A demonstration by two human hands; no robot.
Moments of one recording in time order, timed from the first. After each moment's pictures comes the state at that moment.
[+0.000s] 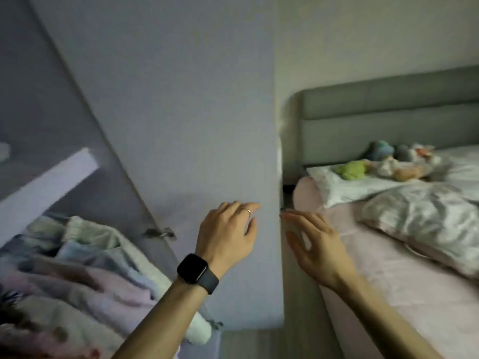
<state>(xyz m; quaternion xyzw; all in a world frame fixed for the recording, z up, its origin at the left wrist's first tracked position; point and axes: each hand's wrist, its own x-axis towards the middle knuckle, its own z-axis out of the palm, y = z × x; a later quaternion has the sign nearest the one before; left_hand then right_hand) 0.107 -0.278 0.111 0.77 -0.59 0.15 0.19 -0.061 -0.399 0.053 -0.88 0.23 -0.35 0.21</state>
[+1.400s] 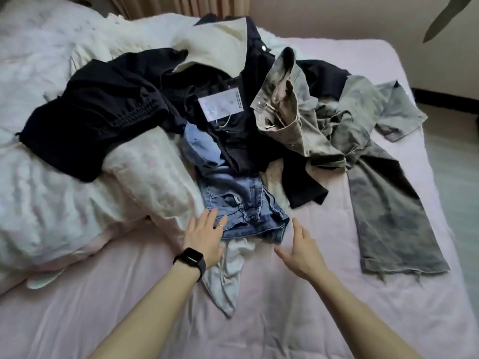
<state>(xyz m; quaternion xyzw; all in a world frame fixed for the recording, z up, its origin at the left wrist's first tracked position) -0.660 -0.807 -0.429 0.27 -0.92 -0.03 -0.27 -0.821 -0.606 -0.445 -0.27 0.89 -0.12 0.35</state>
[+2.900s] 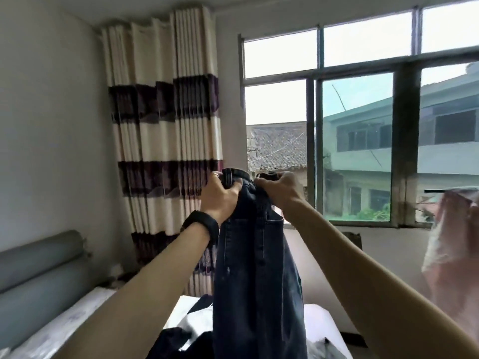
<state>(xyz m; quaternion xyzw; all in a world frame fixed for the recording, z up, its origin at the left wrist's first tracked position) -0.739 -0.673 0.373 0.23 -0.76 -0.35 0.50 -0.840 -0.565 0.386 -0.31 0.70 -0.64 -0.05</state>
